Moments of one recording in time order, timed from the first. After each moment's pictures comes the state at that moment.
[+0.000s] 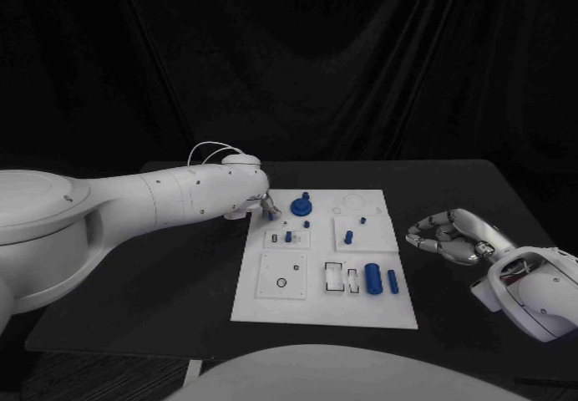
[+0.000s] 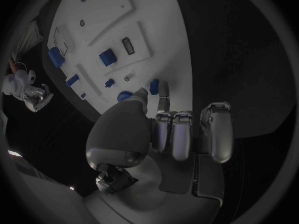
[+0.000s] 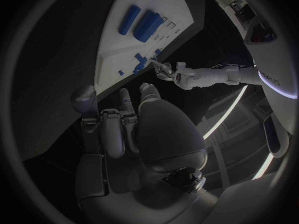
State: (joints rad) left arm 1.22 -0.51 -0.21 1.00 -1.17 0.14 -0.61; left_hand 1.18 -0.04 0.02 0.29 0.19 1.21 0.02 0.11 0.71 1.47 -0.05 1.57 1.31 1.47 -0.10 1.57 1.31 0.02 1.47 0.01 1.40 1.31; right arm 1.09 -1.05 -0.21 1.66 -1.10 -0.51 0.03; right_hand 1.43 0.08 -0.21 0.28 0.61 0.90 0.14 0.20 0.20 1.46 0.06 1.55 1.42 1.46 0.00 1.49 1.31 0.11 1.27 0.11 0.96 1.31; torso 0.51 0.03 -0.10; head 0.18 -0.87
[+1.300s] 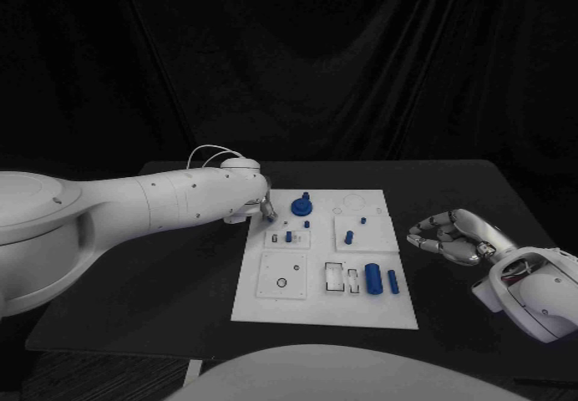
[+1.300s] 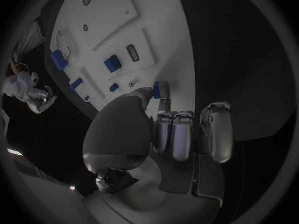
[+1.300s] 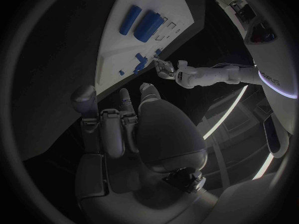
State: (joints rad) left arm 1.21 -0.54 -0.21 1.07 -1.17 0.12 -0.62; left_hand 1.31 -0.13 0.31 0.31 0.37 1.17 0.00 0.19 0.87 1.46 -0.06 1.57 1.31 1.46 -0.11 1.57 1.31 0.02 1.47 0.00 1.40 1.31; right arm 1.09 -1.05 -0.21 1.66 -1.10 -0.51 0.03; right_hand 1.43 0.08 -0.21 0.28 0.61 0.90 0.14 0.20 0.20 1.46 0.06 1.55 1.42 1.46 0.00 1.49 1.31 0.11 1.27 0.11 0.96 1.31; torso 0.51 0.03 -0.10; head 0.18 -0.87
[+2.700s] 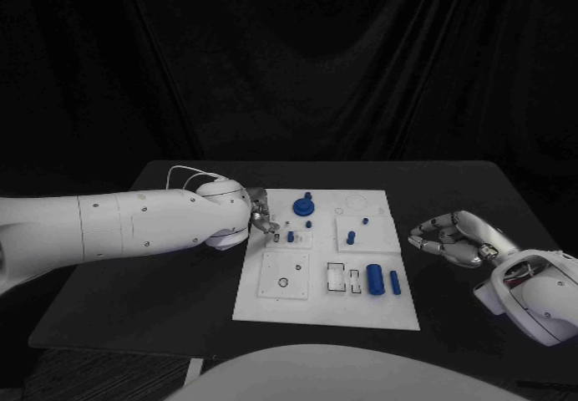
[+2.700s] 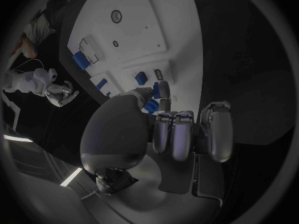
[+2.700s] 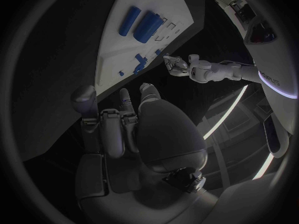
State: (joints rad) left arm 1.20 -0.80 -0.21 1.51 -1.17 -0.14 -0.70; left_hand 1.26 -0.17 0.43 0.29 0.30 1.16 0.00 0.19 0.88 1.46 -0.06 1.57 1.31 1.46 -0.11 1.57 1.31 0.02 1.47 0.00 1.39 1.31; right arm 1.09 -1.05 -0.21 1.66 -1.10 -0.52 0.02; right_hand 1.43 0.08 -0.20 0.29 0.62 0.90 0.14 0.20 0.20 1.46 0.06 1.55 1.42 1.46 0.00 1.49 1.31 0.11 1.27 0.11 0.96 1.31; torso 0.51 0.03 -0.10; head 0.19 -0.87
